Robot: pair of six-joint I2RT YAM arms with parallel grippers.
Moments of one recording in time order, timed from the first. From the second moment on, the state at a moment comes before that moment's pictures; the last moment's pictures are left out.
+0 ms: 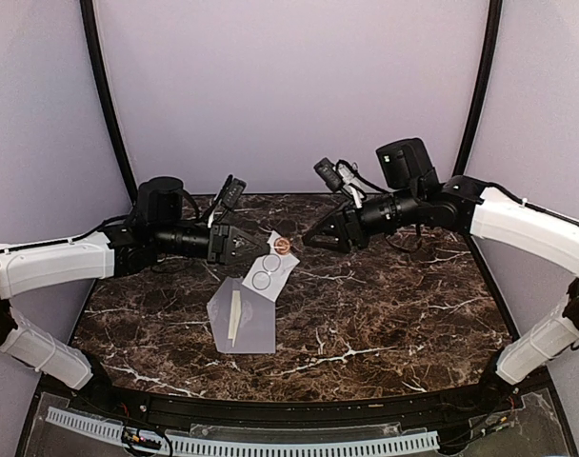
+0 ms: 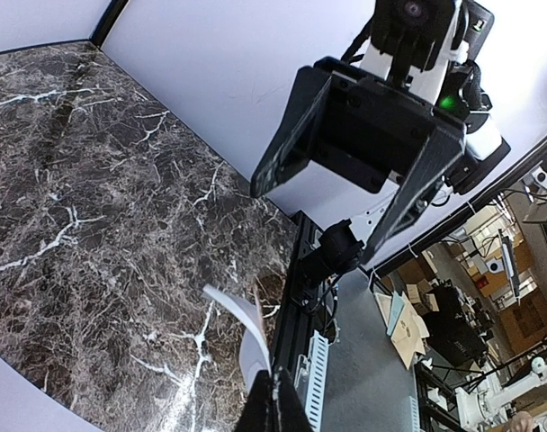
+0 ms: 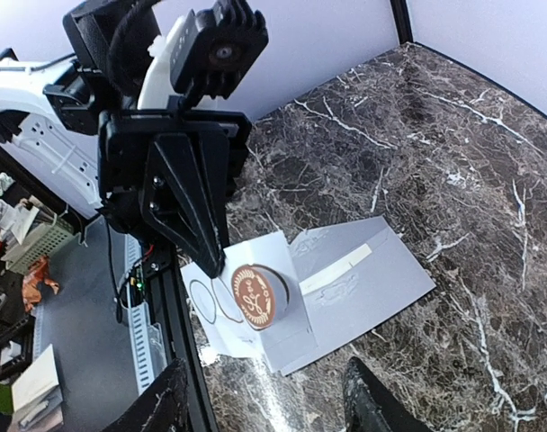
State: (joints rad) left arm -0.69 1.34 0.91 0.13 0.78 -0.54; right arm 0.82 1.44 1.31 -0.43 -0.56 0.10
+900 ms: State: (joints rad) left arm -0.73 1.35 0.91 0.15 0.86 -0.52; right arm 0.82 1.54 1.31 -0.34 -0.76 0.19
